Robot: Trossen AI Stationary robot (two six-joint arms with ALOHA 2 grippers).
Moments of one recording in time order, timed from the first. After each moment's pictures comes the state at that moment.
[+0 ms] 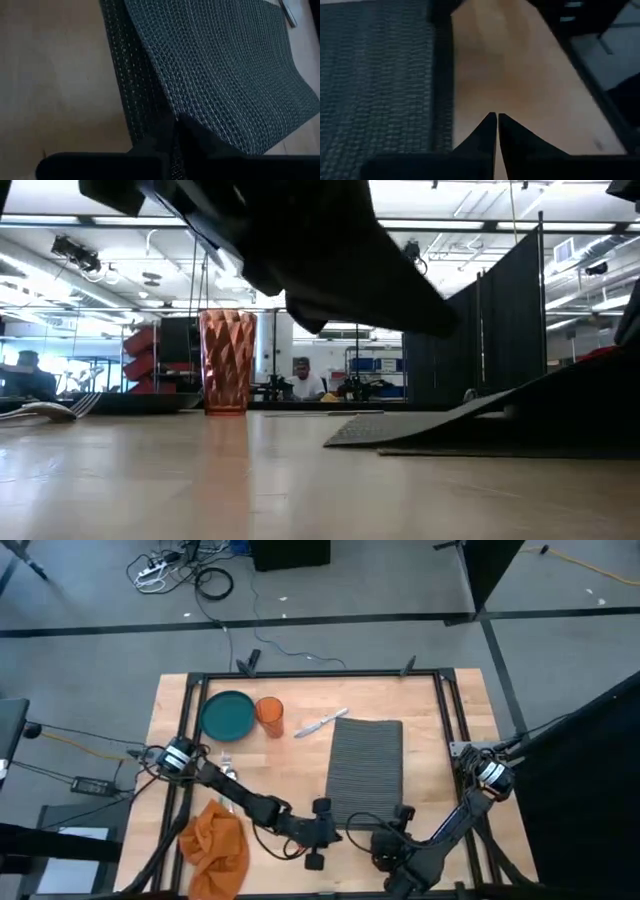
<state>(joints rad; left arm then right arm) -0.48 2.02 1.22 0.20 -0.24 -0.24 0.88 2.07 1.53 -1.28 0.66 1.17</state>
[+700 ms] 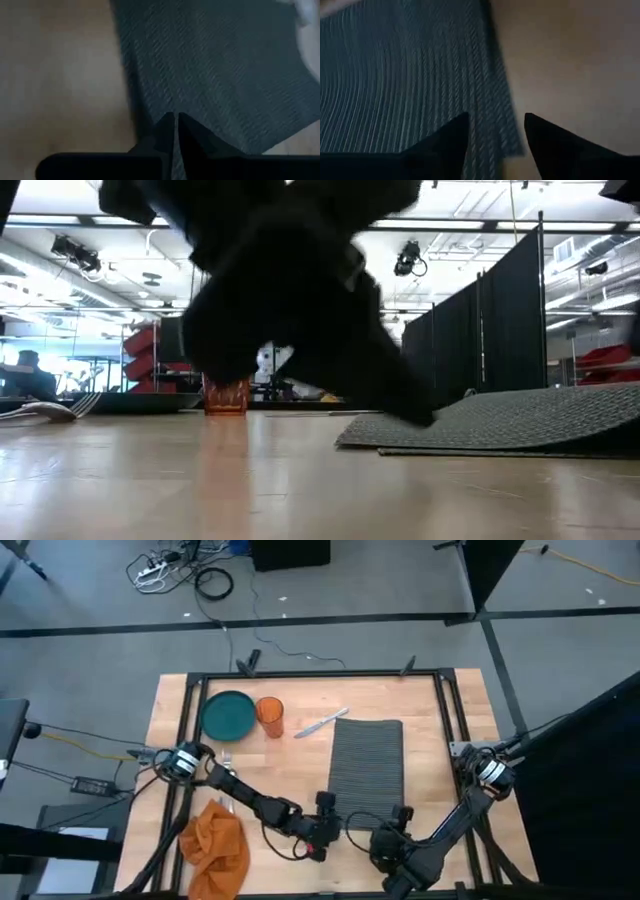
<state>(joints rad) -0.47 2.09 1.31 -0.01 -0.41 -0.04 0.89 2.06 1.55 -1.26 0.53 1.07</state>
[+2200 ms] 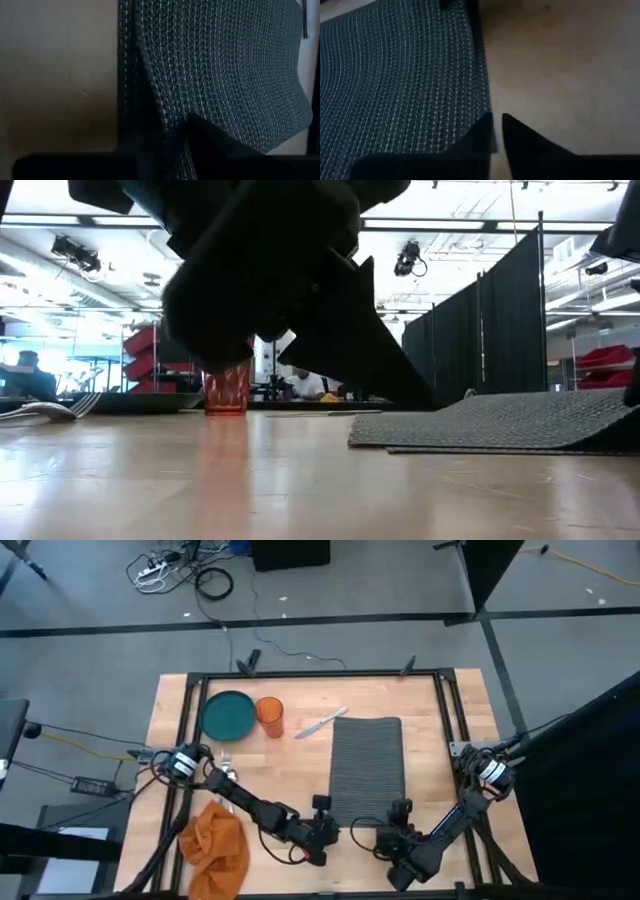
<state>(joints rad) -0.50 2.10 1.31 0.02 -0.45 -0.08 0.86 2.06 1.34 -1.17 0.59 0.92</state>
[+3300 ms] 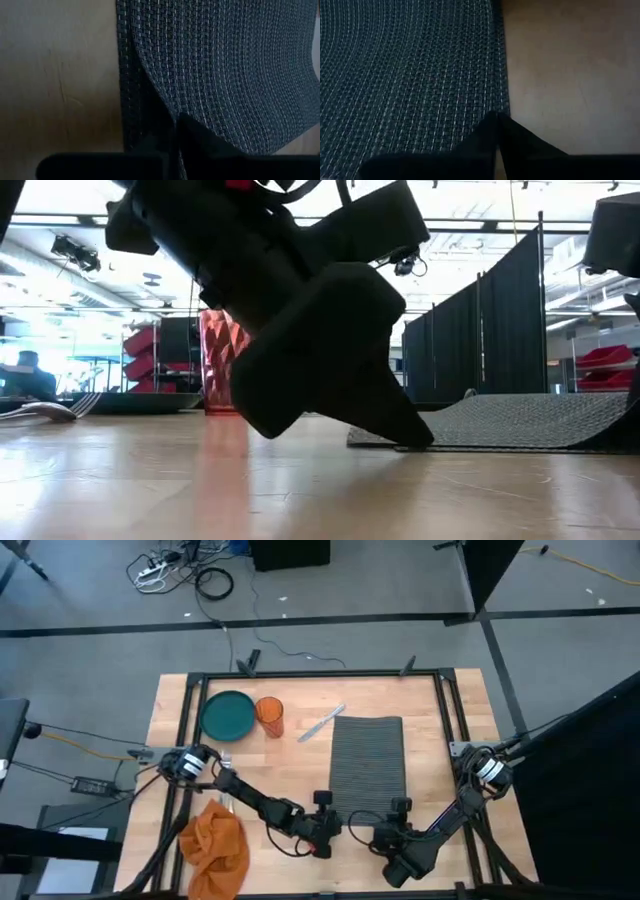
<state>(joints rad) -0.46 2.16 1.32 0.01 -0.44 -0.19 0.83 2.06 1.36 -1.22 0.58 0.98</state>
